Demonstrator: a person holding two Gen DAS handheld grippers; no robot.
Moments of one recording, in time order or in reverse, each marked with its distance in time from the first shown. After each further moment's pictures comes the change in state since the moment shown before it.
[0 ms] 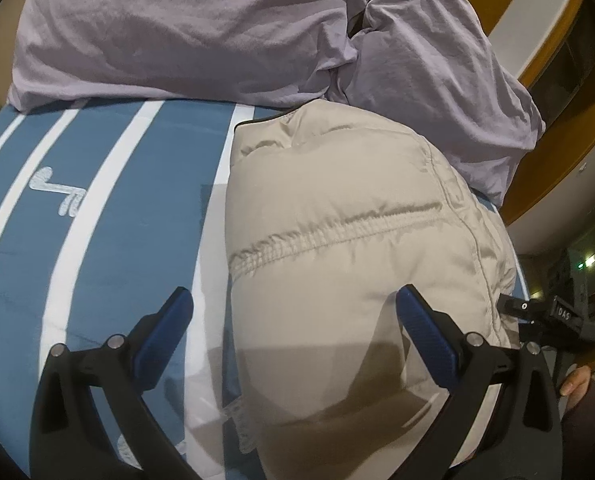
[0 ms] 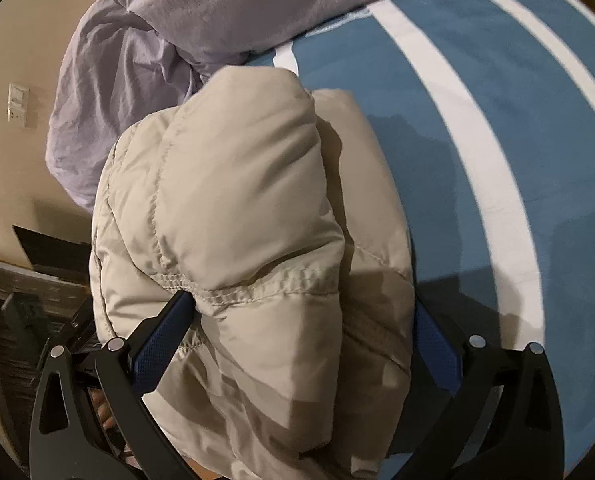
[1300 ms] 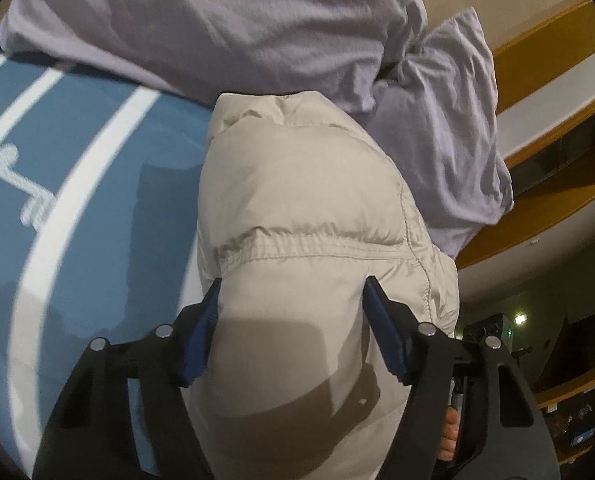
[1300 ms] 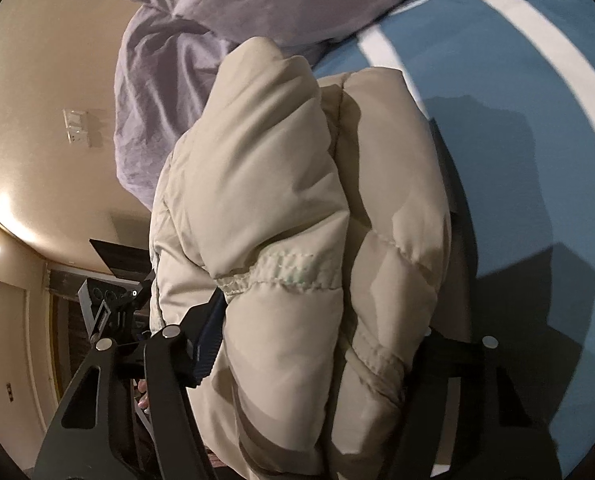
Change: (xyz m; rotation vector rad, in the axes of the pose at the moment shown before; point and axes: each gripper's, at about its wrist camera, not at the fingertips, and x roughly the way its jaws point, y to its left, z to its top) left arm 0.006 0.055 0.061 -0.236 -0.006 -0.228; right arm 0.039 0.042 0.019 0.001 0.002 0.314
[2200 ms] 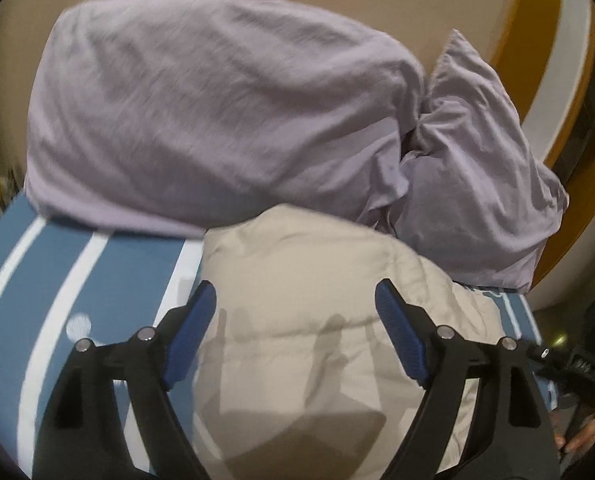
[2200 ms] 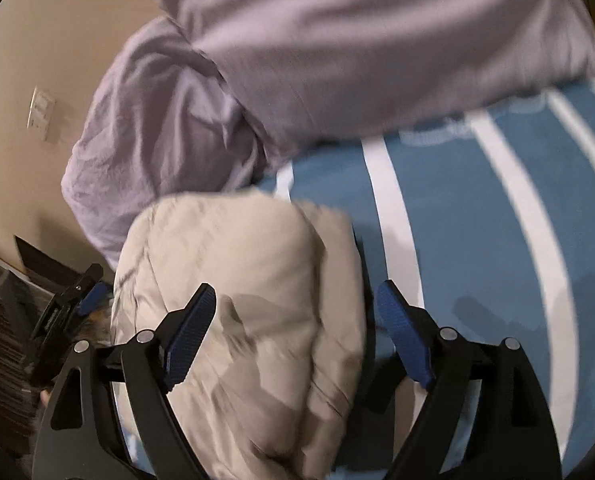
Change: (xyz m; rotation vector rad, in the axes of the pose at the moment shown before) left arm -0.014 -0.032 0.050 0.307 -0.291 0.292; right arm -0.010 0.098 0.036 -0.259 -0.278 -0.416
